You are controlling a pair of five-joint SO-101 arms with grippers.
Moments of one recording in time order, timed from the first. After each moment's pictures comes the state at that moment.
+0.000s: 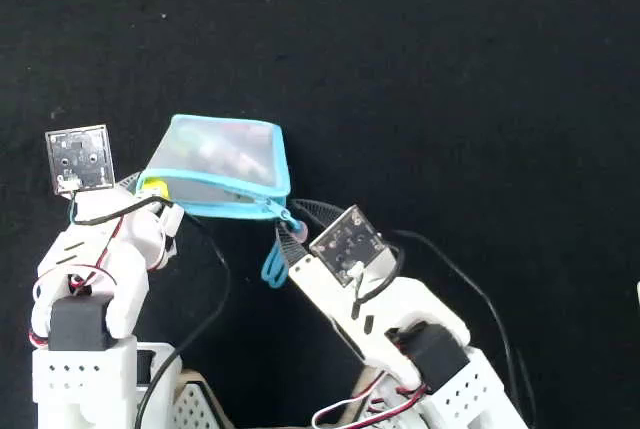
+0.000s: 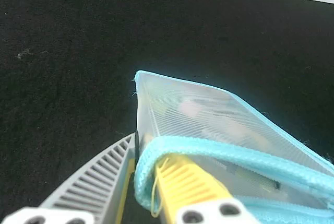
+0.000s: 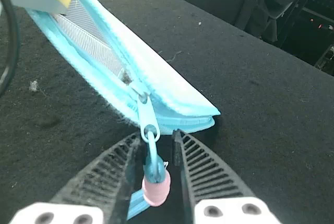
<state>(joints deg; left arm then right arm) -5.3 -77.6 57.3 60.2 7.1 -36.5 -94.0 82.9 43.3 10.8</state>
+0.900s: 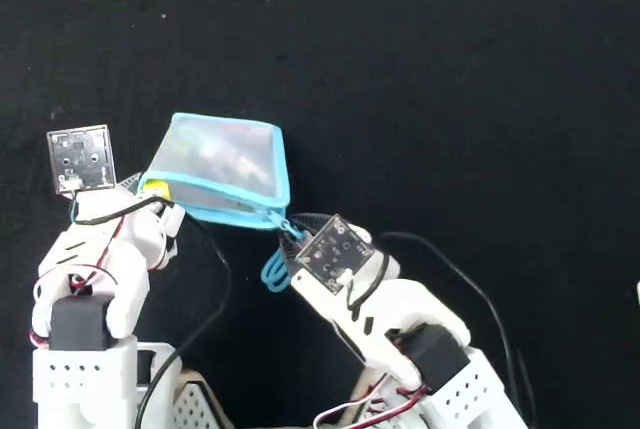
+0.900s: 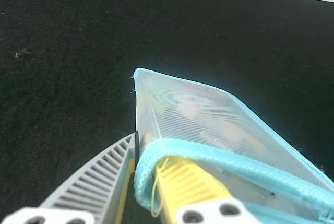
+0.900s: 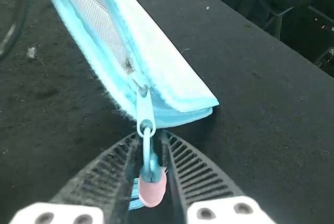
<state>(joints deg) -5.2 -77.6 57.3 60.2 7.1 -36.4 -94.1 83.1 47.4 17.3</state>
